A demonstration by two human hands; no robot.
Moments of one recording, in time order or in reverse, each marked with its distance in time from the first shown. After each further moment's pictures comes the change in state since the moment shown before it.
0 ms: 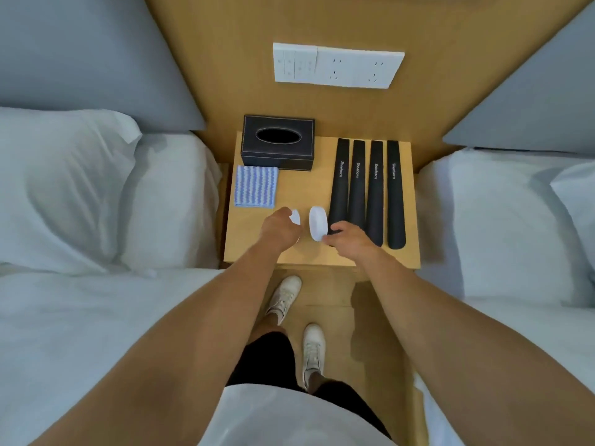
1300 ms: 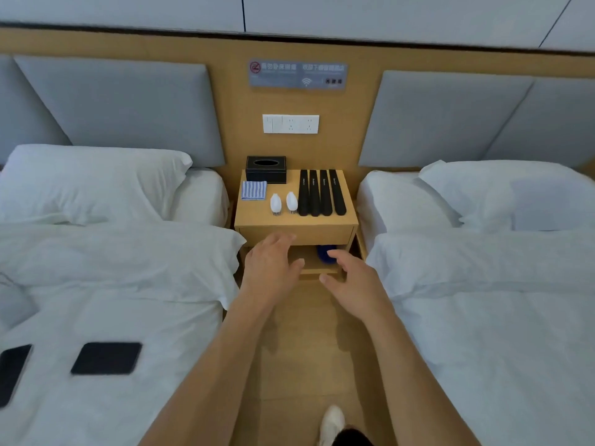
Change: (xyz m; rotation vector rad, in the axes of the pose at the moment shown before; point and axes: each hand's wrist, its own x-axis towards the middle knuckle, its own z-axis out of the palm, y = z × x) left_hand -0.561 -0.183 0.117 0.272 0.502 0.621; right_hand -0.520 0.279 0.173 -0.048 0.506 -0.535
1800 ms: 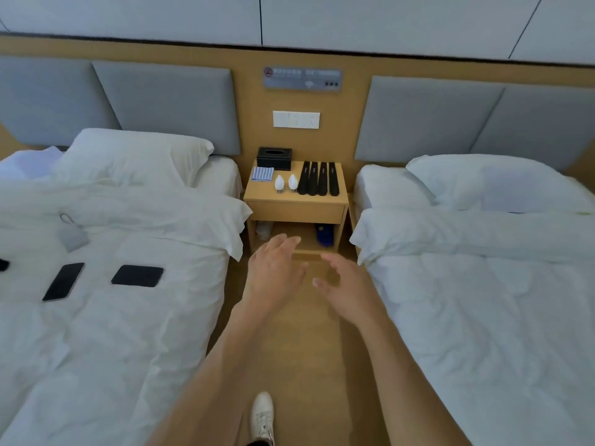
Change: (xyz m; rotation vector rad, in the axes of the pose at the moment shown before) left_hand -0.270 0.094 0.022 0.007 0.075 -0.005; right_hand -0.249 0.076 -0.021 -0.018 -0.015 -0.130
